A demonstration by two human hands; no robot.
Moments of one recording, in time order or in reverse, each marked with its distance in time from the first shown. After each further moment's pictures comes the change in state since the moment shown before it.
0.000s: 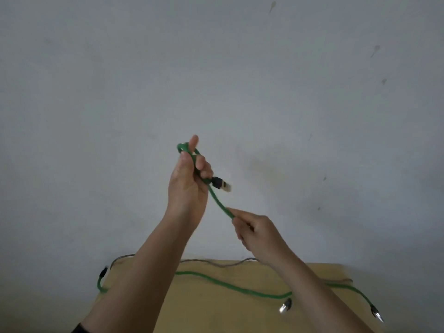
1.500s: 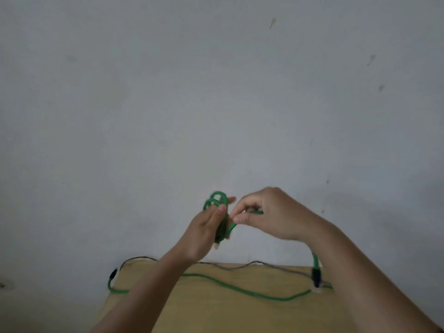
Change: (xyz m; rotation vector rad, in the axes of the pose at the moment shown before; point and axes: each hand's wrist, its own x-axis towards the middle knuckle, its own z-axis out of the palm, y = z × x) left_hand -0.055 -0.012 -0.031 1.002 -0.309 -0.184; right_hand 0.003 -0.082 -0.044 -0.379 -0.259 -0.136
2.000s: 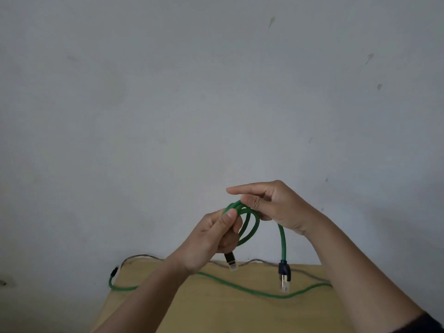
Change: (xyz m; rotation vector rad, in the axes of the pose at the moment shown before) left_hand -0.016 0.022 0.009 -0.563 -0.255 0.045; right_hand 0.003 0.015 -0.001 0.458 0.019 -0.084
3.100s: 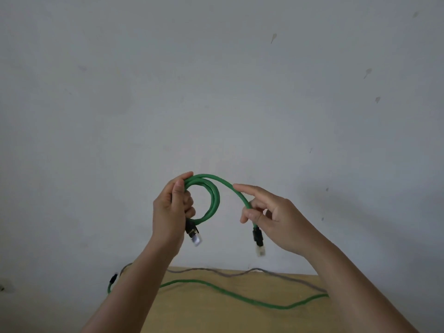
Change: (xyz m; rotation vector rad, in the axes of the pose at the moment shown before) left_hand 0.012 0.024 -0.042 0.039 0.794 0.237; right_hand -0.014 -0.002 0.012 -0.335 0.148 -0.088
